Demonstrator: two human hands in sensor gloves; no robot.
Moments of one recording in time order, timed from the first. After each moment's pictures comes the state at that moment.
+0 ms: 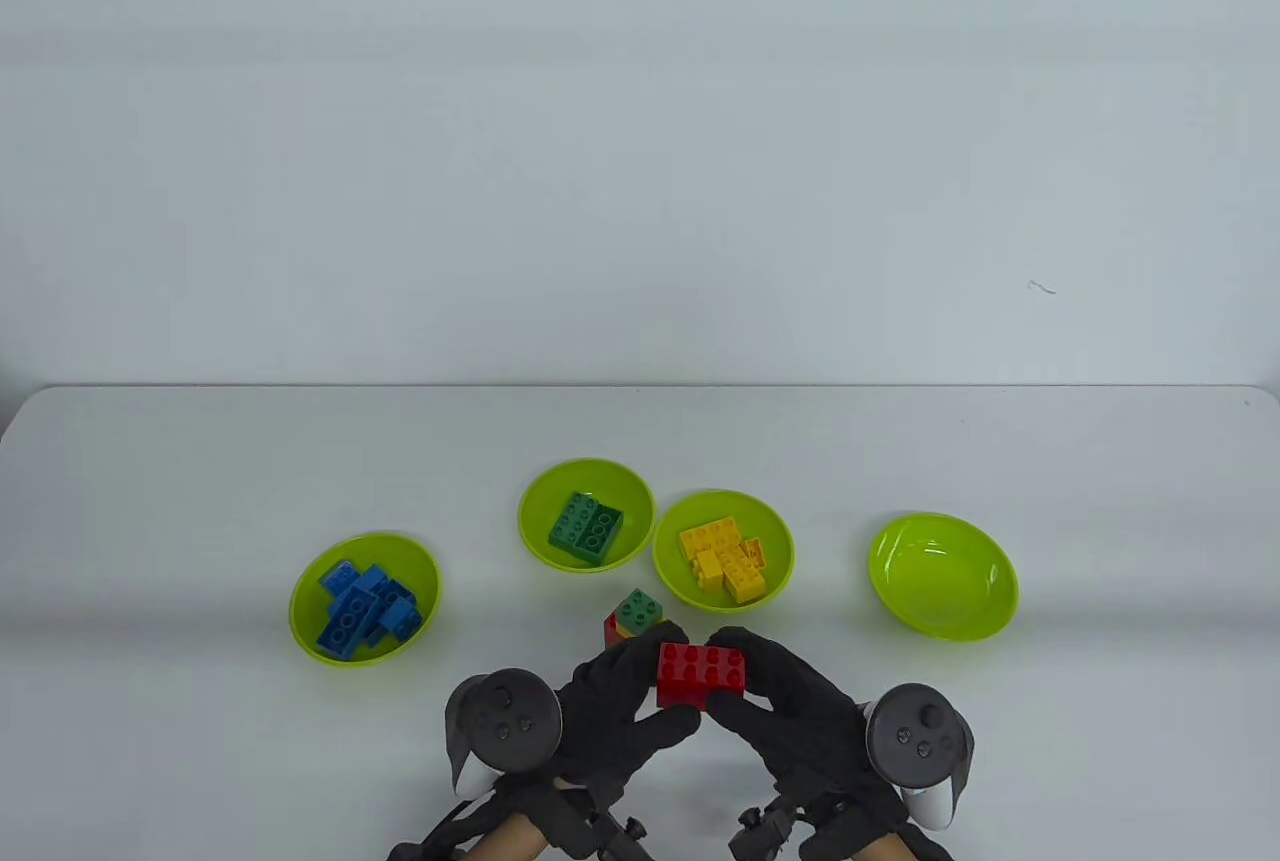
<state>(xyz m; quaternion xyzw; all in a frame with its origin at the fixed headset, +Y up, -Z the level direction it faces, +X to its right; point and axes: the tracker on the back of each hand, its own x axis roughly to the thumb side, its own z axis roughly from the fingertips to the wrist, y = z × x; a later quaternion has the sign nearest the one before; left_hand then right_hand) -0.103 -0.691 -0.307 0.05 -0.31 0.51 0.80 0.132 -0.692 -0.298 0.21 -0.10 0.79 0.57</state>
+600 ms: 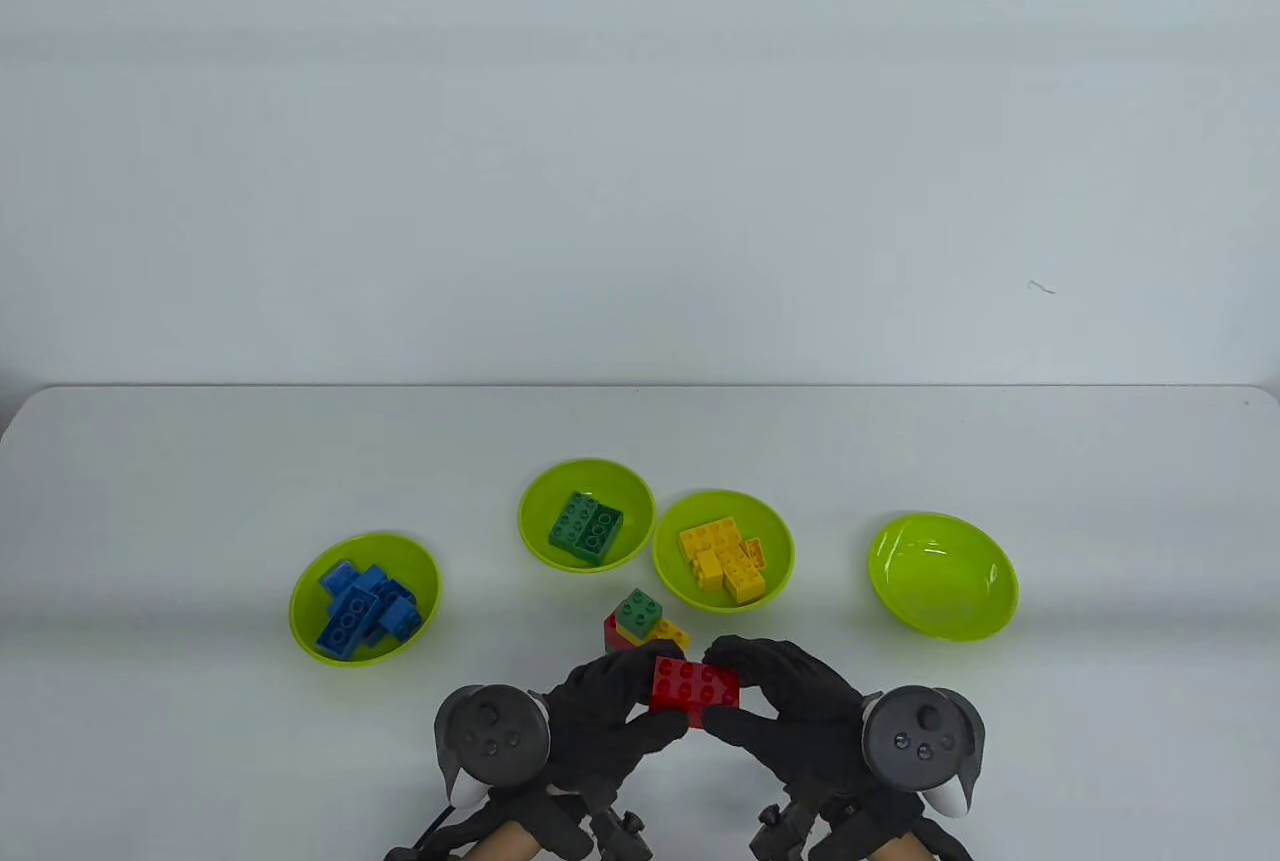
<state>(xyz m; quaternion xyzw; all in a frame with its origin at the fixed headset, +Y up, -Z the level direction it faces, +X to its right) -0.108 -0.695 -0.307 0.09 -0.32 0.49 0.81 0.133 -0.671 -0.293 0.27 -0.13 0.85 0.44</state>
